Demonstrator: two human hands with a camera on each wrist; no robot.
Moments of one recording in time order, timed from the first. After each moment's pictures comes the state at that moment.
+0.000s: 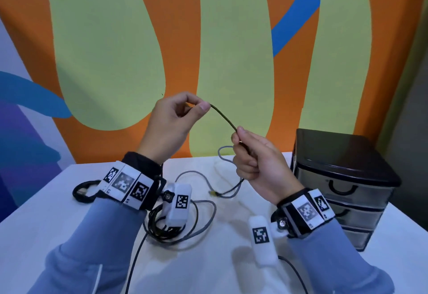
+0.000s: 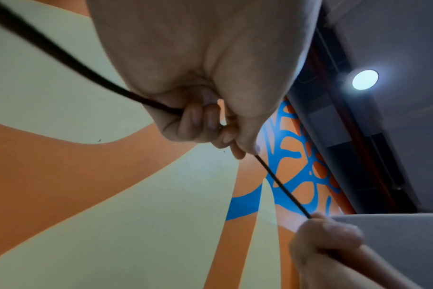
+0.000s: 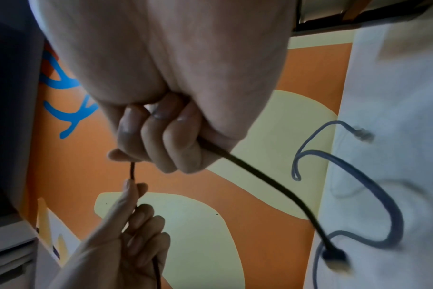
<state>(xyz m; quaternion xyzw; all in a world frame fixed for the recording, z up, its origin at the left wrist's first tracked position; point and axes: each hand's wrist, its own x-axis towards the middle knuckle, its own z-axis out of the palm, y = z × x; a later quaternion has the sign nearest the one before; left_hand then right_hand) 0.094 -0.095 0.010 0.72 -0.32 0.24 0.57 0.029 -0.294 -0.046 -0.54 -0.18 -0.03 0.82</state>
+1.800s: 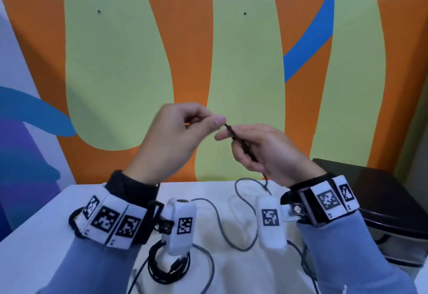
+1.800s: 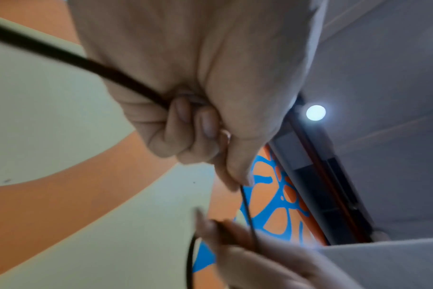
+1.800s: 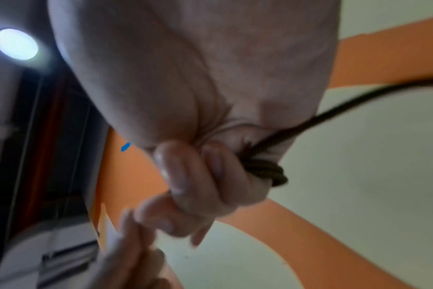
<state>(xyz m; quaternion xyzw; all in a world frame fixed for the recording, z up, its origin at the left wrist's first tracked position) 0.080 -0.086 0.052 0.74 -0.34 0.26 0.51 0.066 -0.291 0.035 -0.70 -0.22 -0.02 0.68</state>
